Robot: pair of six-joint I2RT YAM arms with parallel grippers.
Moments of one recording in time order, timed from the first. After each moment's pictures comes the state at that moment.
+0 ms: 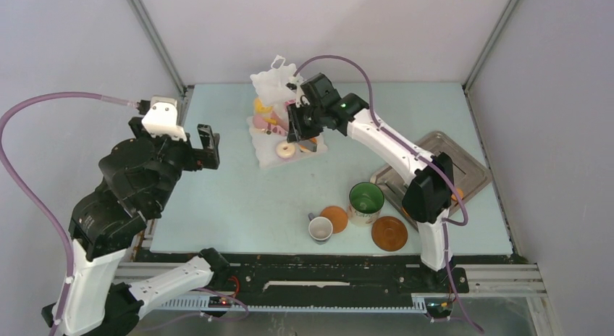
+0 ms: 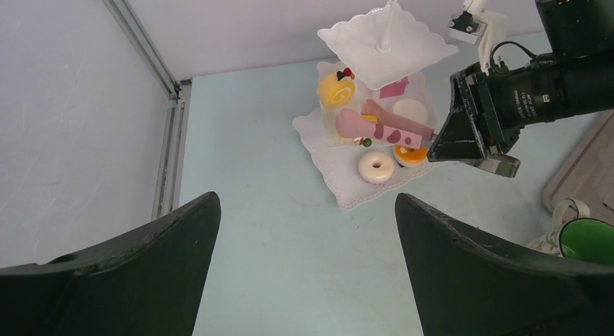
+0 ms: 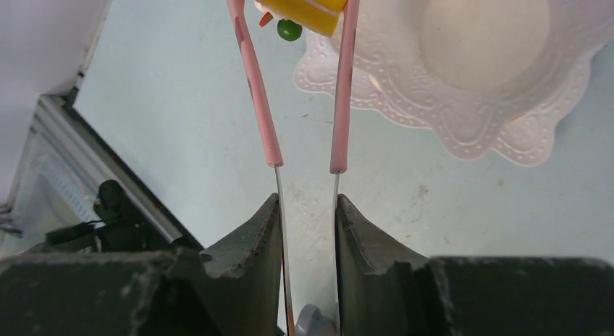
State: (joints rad) left arm -0.71 0.85 1.62 -0.98 -0.60 -0.05; right arm 0.73 2.01 2.01 -0.75 -0.27 0.34
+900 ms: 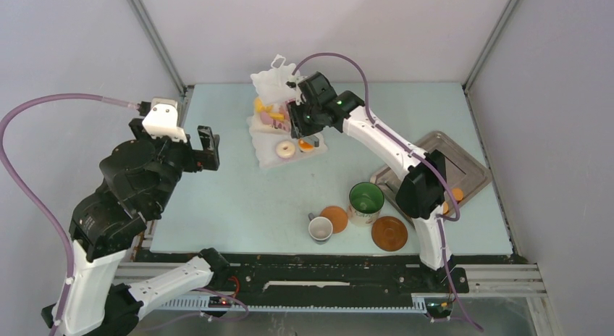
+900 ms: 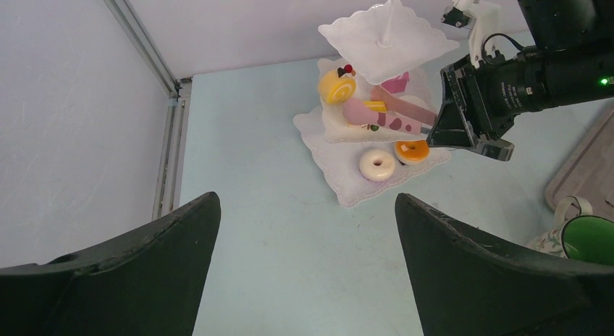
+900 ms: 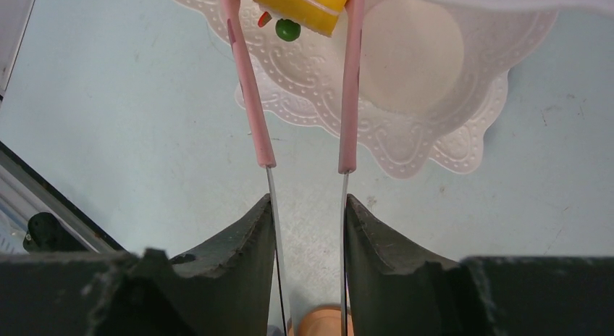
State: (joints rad) left arm -0.71 0.83 1.61 -0.98 -0.60 -0.05; right arm 0.73 2.09 2.10 -0.80 -0.11 0.28
